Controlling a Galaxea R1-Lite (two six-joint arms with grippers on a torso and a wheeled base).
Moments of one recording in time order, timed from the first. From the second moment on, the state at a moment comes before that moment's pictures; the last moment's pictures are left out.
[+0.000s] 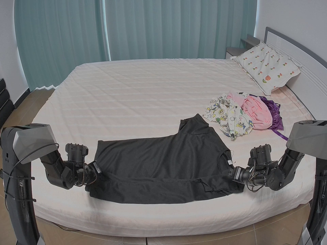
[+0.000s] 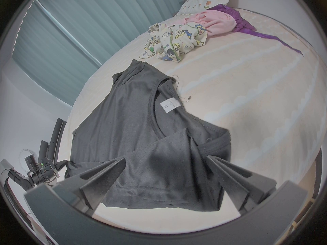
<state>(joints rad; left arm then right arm) -0.07 2.36 -0.78 -0.82 0.03 -0.59 0.22 2.28 -0.66 -0.83 0.07 0.56</state>
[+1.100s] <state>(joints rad) -0.06 2.20 -0.69 -0.82 0.06 -0.67 0.18 2.40 -0.80 -0.83 0.18 0.42</state>
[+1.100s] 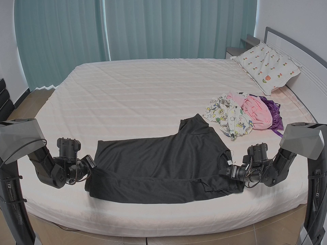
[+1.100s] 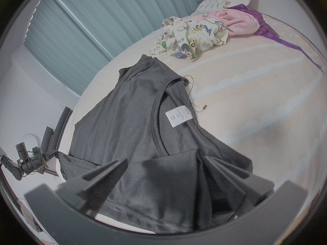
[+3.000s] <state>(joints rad) 0.00 2.38 -0.82 -0.82 0.06 -0.67 0.11 2.42 -0.82 -1.02 0.25 0.49</state>
